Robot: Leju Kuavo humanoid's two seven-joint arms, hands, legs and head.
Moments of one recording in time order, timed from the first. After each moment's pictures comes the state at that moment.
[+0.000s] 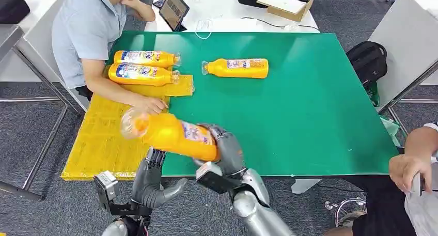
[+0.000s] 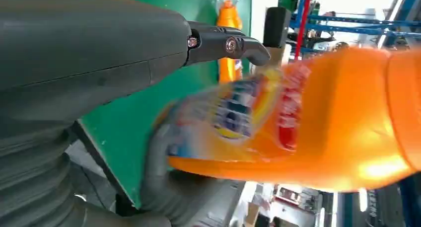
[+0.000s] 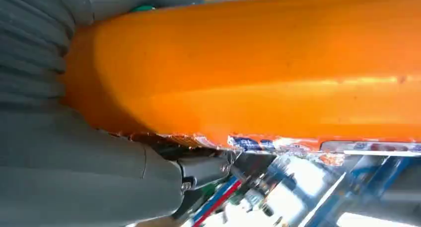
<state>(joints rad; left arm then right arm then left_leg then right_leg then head) 0.08 -0.14 -0.37 -1.56 0.09 -0.07 -0.45 -0.24 0.20 0.40 -1.09 0.58 -0.40 -0.60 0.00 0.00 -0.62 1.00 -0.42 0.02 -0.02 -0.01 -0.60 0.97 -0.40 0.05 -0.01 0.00</state>
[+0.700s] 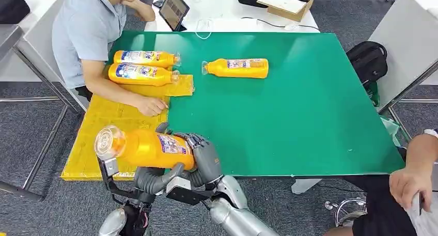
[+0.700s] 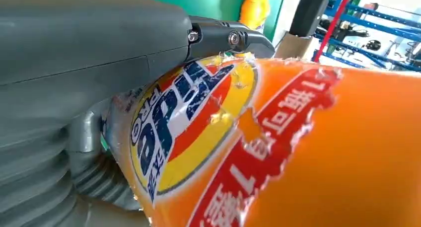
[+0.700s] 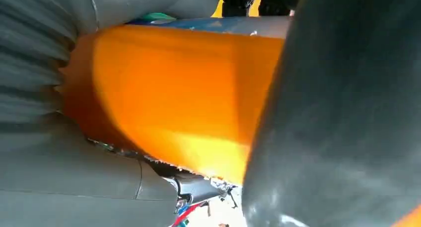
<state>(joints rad) 0.01 -0.14 -0.37 -1.49 0.31 -0.10 -0.28 -0.36 0.31 0.56 -0.77 0.54 -0.61 -0.65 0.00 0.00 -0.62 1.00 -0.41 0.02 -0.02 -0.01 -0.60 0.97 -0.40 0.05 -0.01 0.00</state>
